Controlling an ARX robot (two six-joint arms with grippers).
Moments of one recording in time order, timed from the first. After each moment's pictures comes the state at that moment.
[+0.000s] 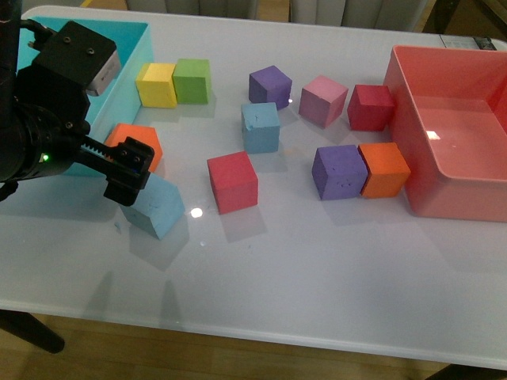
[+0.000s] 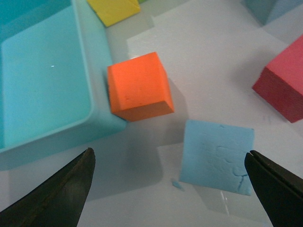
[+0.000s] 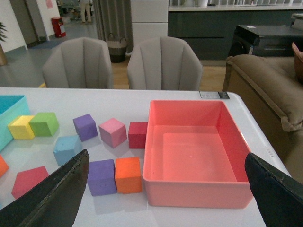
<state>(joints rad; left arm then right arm) -0.26 1.97 0.73 0.52 -0.08 0.25 0.00 0.00 0.02 0.00 0.00 0.00</state>
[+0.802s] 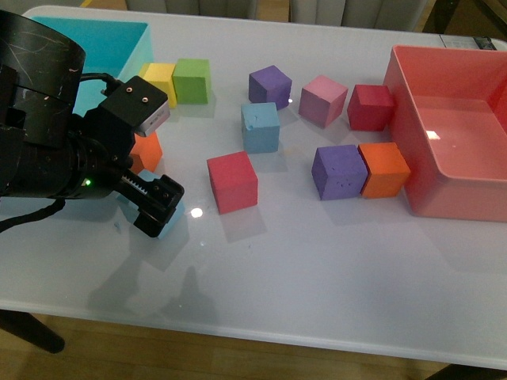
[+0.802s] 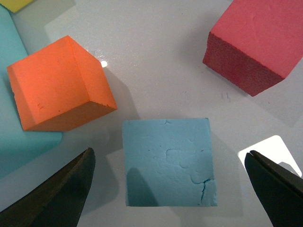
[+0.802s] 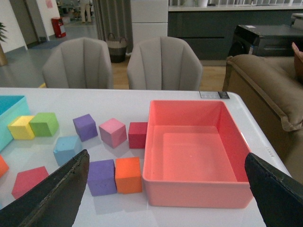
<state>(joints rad) -0.24 2.15 0.86 0.44 0.09 0.35 0.00 0.00 0.02 0.00 0.00 0.00</state>
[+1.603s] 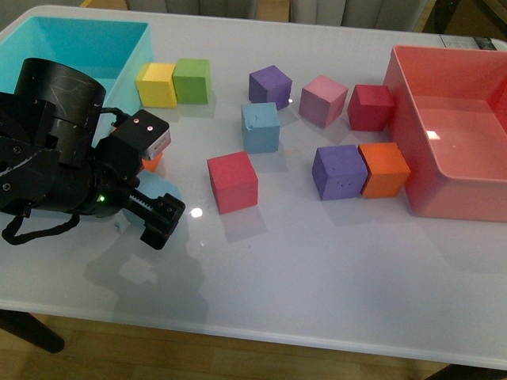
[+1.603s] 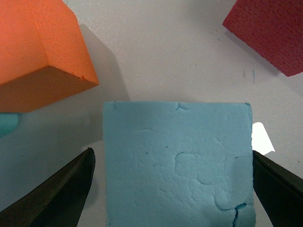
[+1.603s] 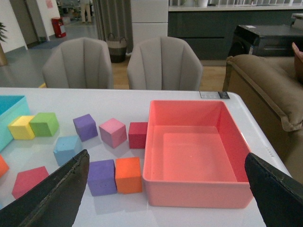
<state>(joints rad) -0.22 2.31 0.96 0.40 0.11 0.30 0.00 0.00 0.02 0.00 0.00 0.00</state>
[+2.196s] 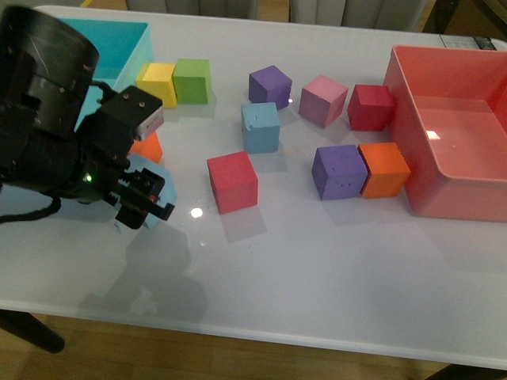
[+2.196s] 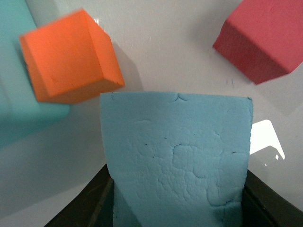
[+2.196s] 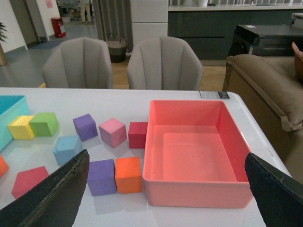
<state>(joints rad) -0.26 2.04 0.97 0.13 0.03 0.27 0.00 0.00 0.02 0.00 0.00 0.00</state>
